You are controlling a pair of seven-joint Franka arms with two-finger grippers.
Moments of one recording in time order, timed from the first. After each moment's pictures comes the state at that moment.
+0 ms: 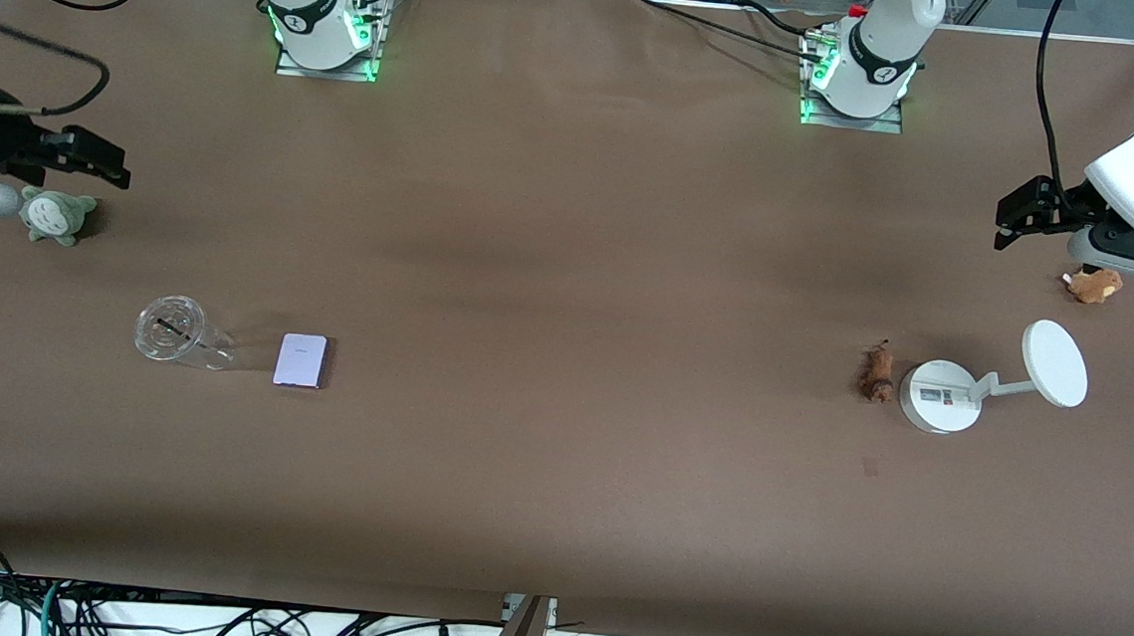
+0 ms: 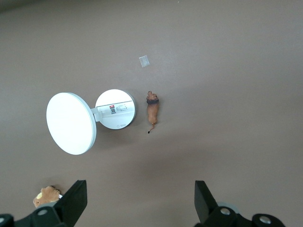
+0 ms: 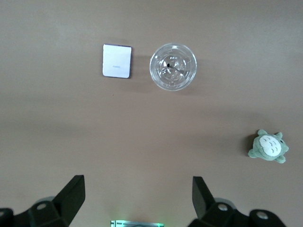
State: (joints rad) left arm 0.02 -0.05 -0.06 -1.73 0.04 1.69 0.18; right arm 0.08 0.07 -0.09 -1.57 -0.01 1.52 -0.07
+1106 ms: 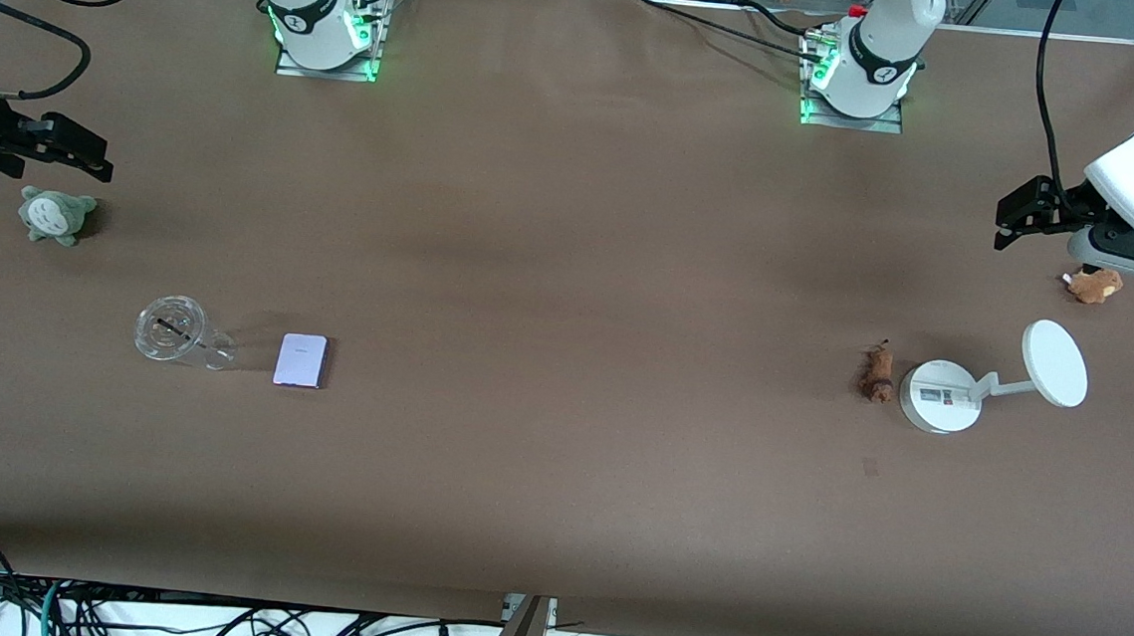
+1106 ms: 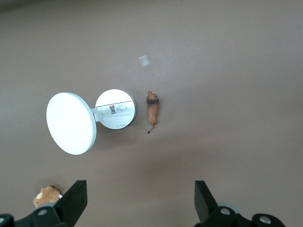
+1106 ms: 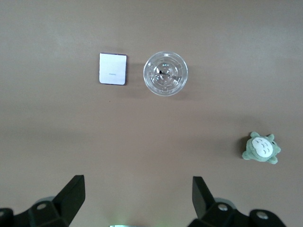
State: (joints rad) left arm 0.02 -0.05 -0.06 -1.73 0.04 1.69 0.18; right arm 0.07 0.07 -0.09 -1.53 -0.01 1.51 -0.05
